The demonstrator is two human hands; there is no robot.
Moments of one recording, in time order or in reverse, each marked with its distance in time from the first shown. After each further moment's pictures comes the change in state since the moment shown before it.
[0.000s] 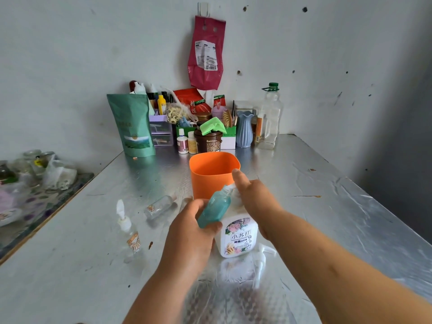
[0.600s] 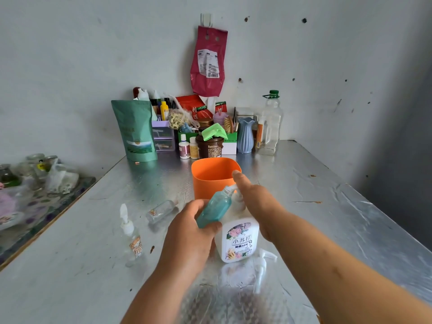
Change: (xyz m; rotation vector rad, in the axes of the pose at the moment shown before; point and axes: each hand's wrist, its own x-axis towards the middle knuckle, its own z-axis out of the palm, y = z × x) left_hand -0.001 0.009 -0.009 0.030 0.012 0.009; right_hand -0.004 -0.011 -0.004 0.164 -0.145 0.136
